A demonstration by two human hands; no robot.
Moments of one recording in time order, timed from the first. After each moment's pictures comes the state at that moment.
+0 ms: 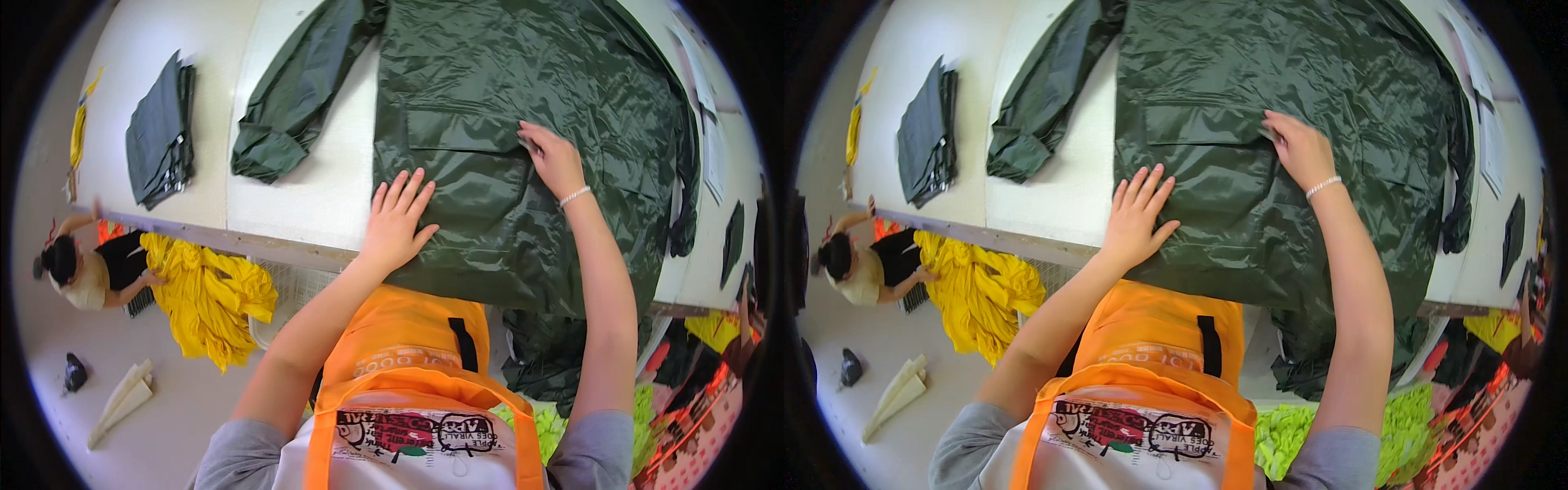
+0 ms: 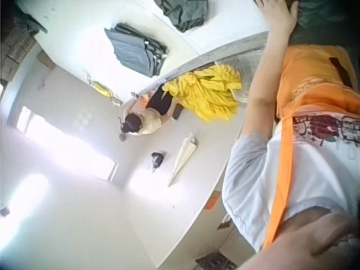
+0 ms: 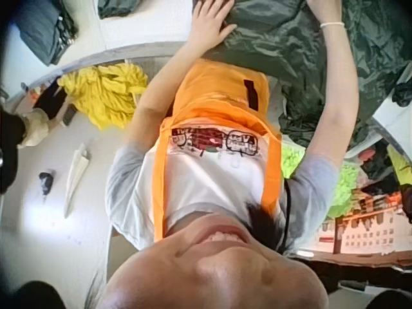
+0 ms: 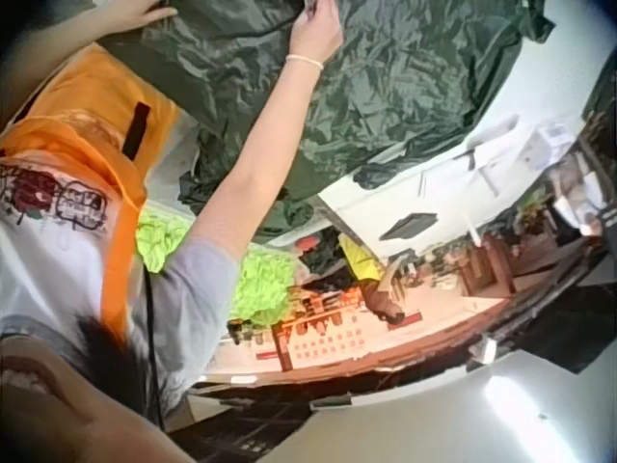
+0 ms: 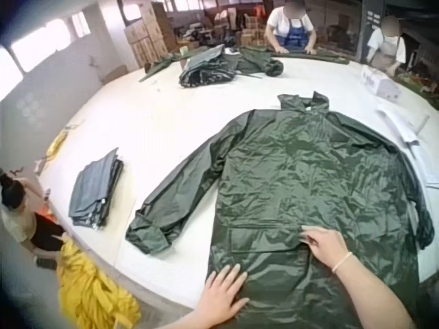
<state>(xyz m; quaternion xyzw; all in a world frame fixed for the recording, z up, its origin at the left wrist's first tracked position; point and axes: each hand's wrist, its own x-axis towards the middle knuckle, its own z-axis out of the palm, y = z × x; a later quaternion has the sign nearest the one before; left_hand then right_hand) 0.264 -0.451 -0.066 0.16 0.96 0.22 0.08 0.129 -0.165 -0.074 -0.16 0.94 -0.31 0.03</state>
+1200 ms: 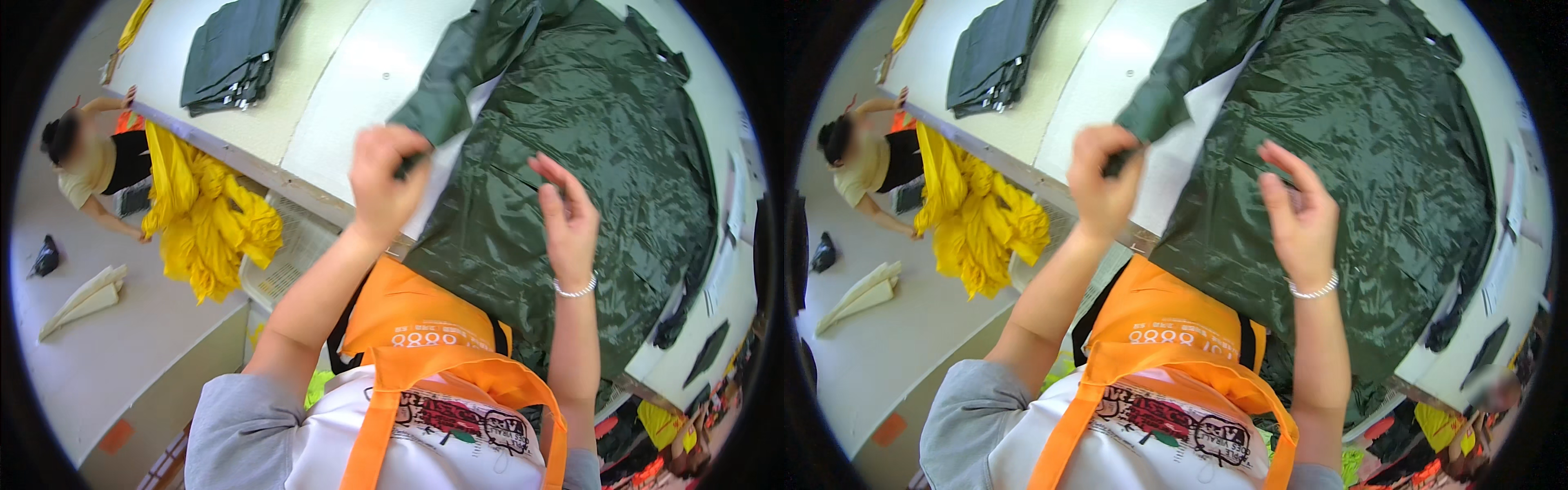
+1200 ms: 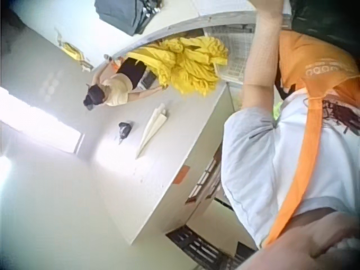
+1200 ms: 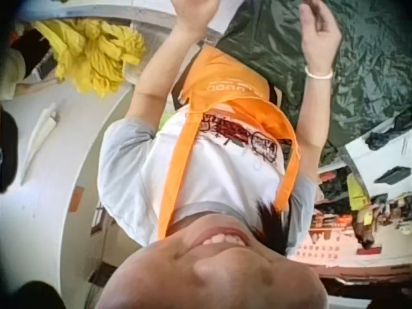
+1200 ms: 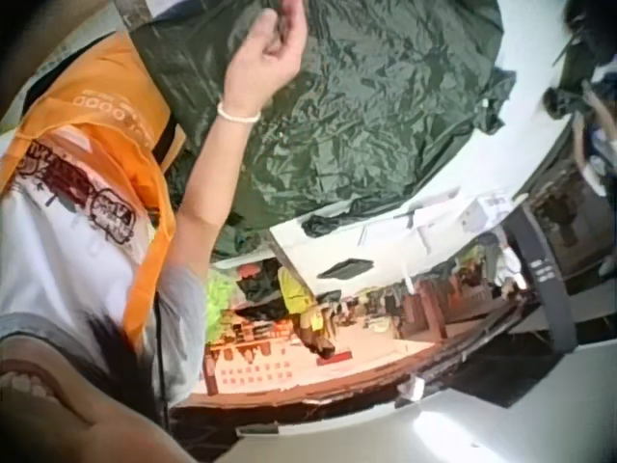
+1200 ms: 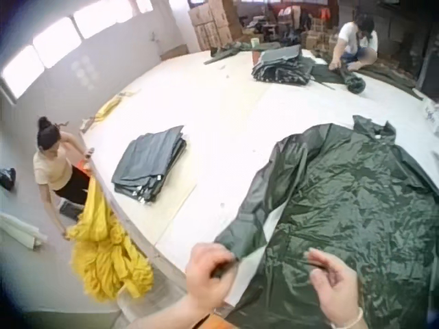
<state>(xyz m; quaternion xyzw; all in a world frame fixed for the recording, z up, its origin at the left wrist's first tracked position) 0.253 -0.539 0.025 -0.03 0.86 0.37 -0.34 0.199 -0.313 0.047 -0.05 0.72 -0.67 0.16</state>
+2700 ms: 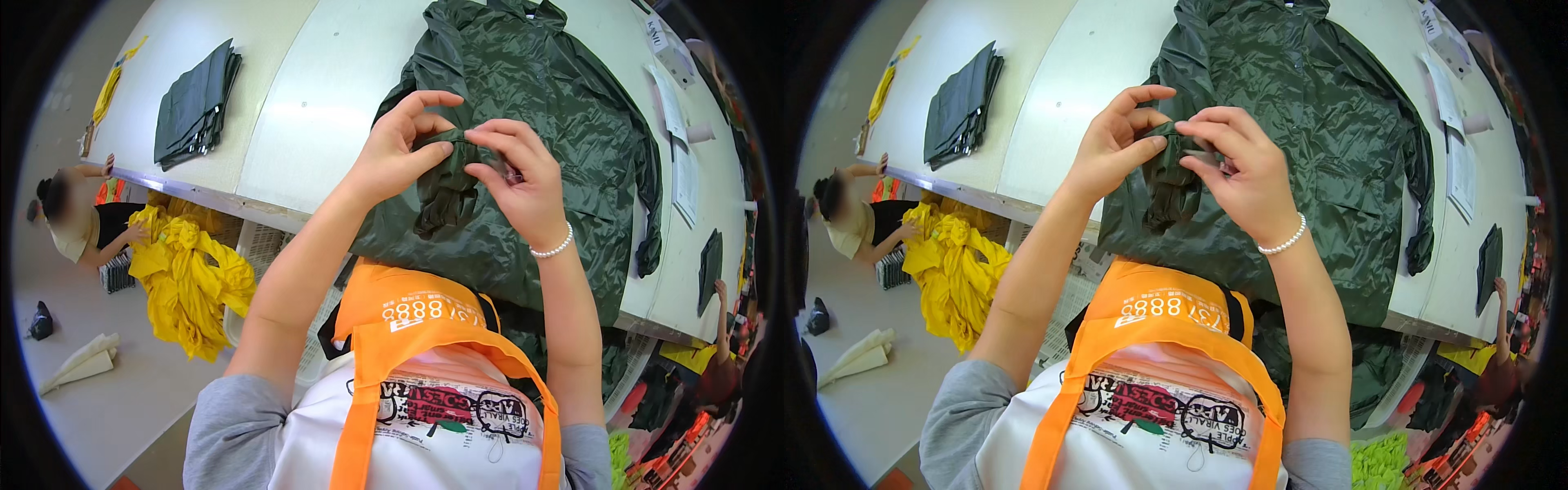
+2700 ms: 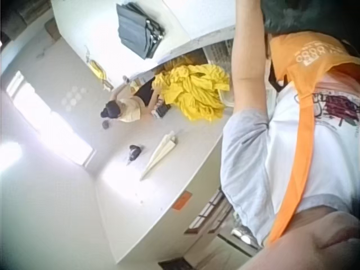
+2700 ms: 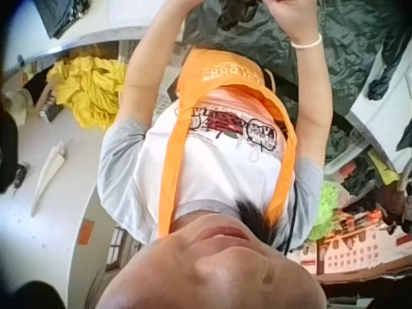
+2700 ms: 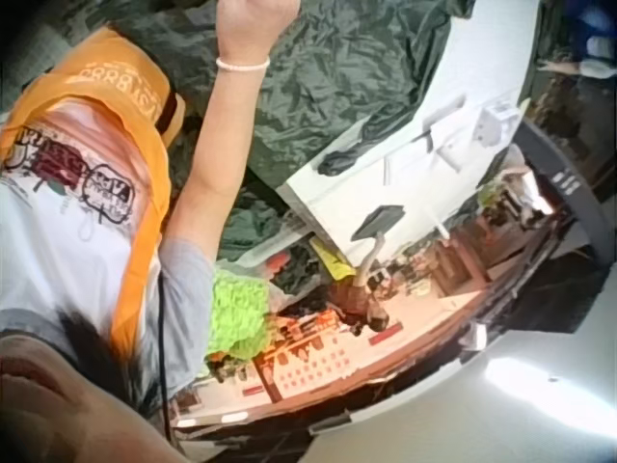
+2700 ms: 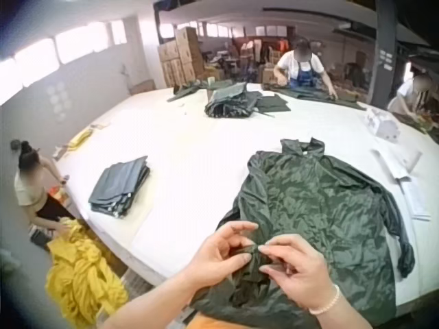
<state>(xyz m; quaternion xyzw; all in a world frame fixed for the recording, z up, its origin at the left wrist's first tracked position) 0.241 -0.414 0.117 0.12 0.64 0.75 0.08 0.236 -0.220 0.136 -0.28 0.79 -0.54 -0.05</state>
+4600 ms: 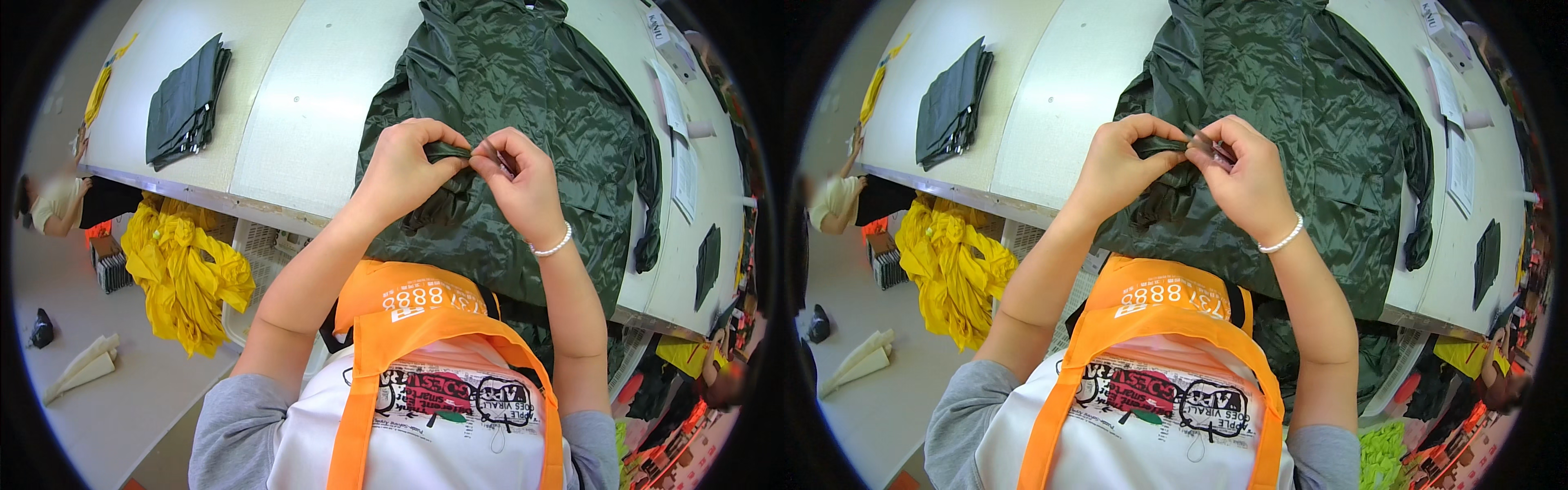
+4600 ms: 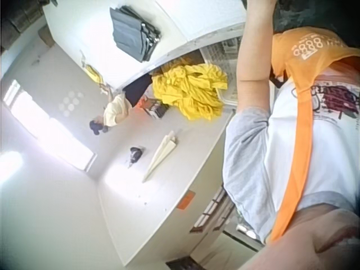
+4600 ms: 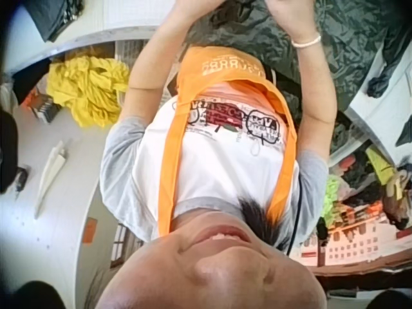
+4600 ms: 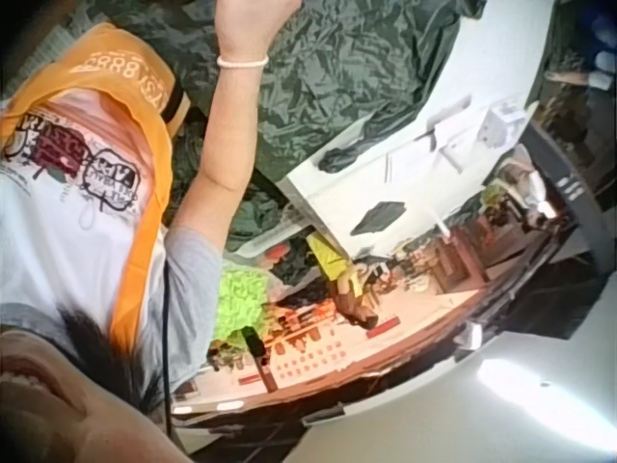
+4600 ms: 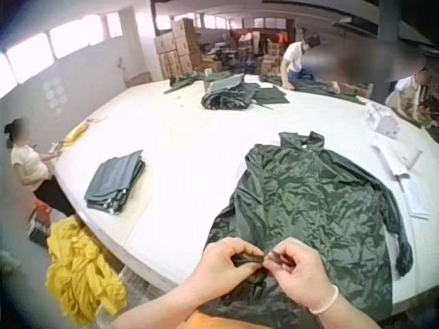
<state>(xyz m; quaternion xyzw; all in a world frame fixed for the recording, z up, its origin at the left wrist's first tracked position) 0.242 -0.397 0.116 0.05 0.85 0.53 -0.01 0.229 -0.219 0.123 -0.17 0.80 -0.57 0.07</state>
